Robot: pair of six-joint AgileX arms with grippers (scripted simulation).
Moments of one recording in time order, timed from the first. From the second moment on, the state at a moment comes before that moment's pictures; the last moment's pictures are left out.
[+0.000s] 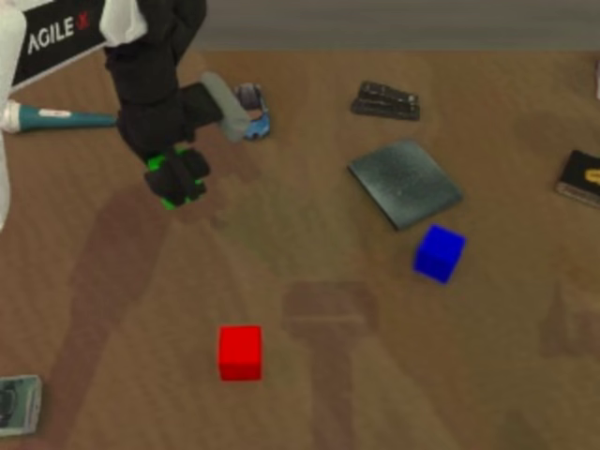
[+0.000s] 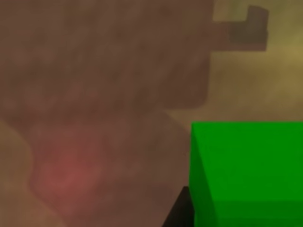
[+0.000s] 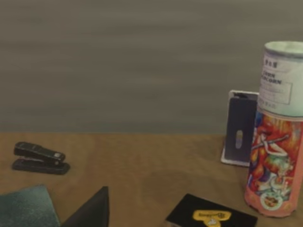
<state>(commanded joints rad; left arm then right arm) -0.31 2.34 1.95 -1.18 0.01 0.79 0.01 0.00 0.00 0.00 0.00 0.00</state>
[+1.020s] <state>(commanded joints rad) -0.81 2.04 1.56 -1.08 0.01 0.77 0.01 0.00 0.00 0.00 0.00 0.00</state>
